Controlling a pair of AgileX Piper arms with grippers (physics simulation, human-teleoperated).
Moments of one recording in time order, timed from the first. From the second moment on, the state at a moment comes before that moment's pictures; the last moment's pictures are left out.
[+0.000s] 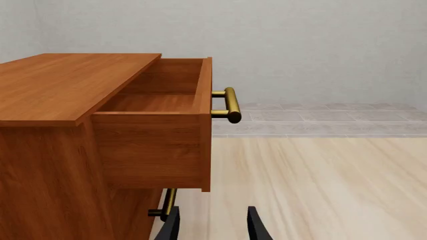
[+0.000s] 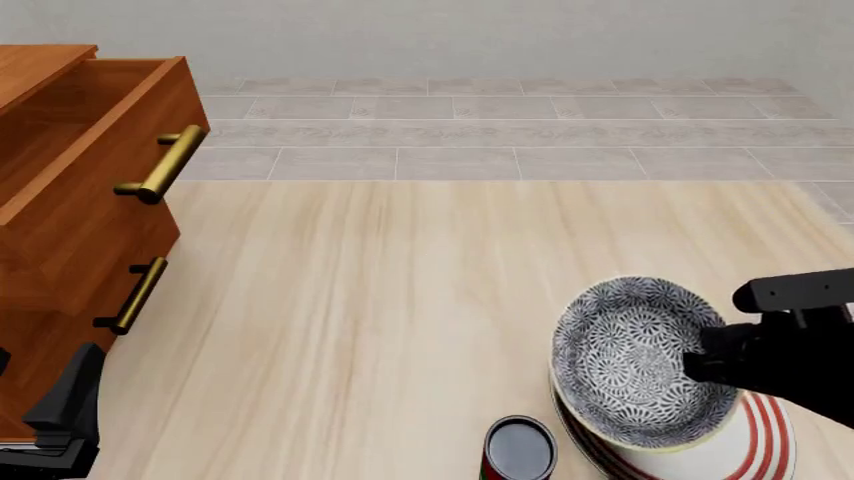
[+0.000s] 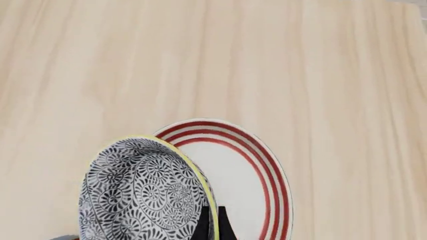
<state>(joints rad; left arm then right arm) 0.00 0.00 0.00 0.00 0.00 0.03 0.89 -0.42 0.35 -0.08</state>
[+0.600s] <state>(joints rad) 0.00 0.00 0.00 0.00 0.00 -0.04 0.95 -0.34 0.26 -0.07</state>
